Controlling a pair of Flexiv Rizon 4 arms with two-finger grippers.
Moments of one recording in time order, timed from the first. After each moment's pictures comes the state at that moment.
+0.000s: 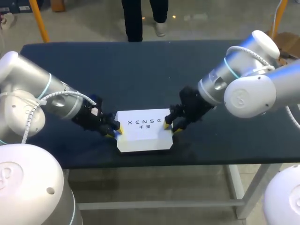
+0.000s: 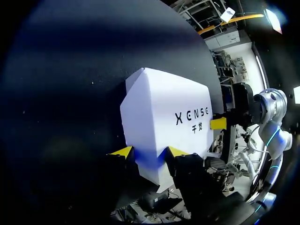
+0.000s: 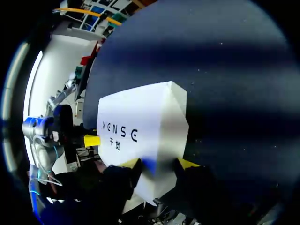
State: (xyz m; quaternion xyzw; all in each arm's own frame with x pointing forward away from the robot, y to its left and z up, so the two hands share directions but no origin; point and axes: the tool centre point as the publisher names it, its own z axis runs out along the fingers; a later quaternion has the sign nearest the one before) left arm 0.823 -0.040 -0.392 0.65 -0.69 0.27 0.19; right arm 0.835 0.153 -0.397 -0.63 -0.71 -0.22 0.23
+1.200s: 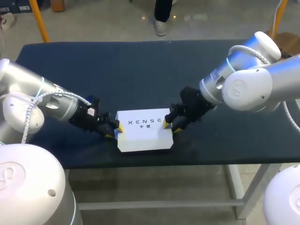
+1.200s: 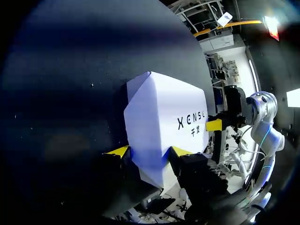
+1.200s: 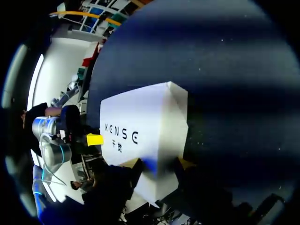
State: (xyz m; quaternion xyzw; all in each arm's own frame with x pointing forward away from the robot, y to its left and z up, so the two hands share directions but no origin) left arm 0.830 -0.041 -0.395 0.64 -0.67 0.31 0.23; right arm 0.838 0.156 -0.397 -0.63 -0.70 -0.23 0.25
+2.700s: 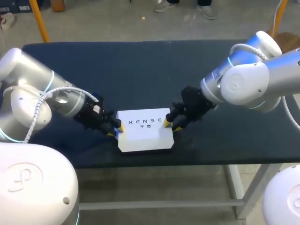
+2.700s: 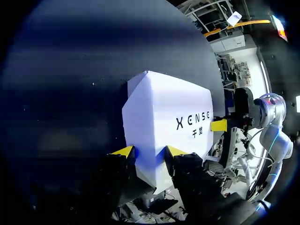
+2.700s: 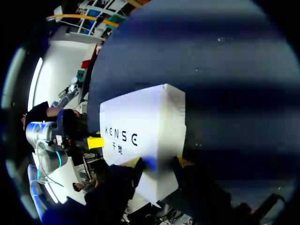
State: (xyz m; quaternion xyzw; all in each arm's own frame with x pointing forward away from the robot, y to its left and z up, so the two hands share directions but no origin) left arm 0.828 -0.047 -0.387 0.67 -0.67 0.26 0.19; right arm 0.840 0.154 -0.396 -0.63 -0.69 -0.23 0.26
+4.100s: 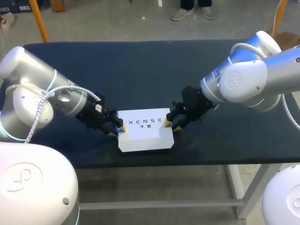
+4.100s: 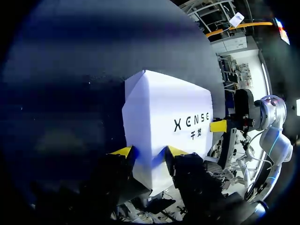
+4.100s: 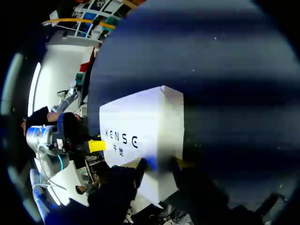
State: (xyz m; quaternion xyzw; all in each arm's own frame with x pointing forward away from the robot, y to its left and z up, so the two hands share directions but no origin) left arm 0.829 -0.052 -0.387 0.67 -0.67 0.26 0.20; right arm 0.843 0.154 -0.395 -0.65 -0.68 -0.23 0.26
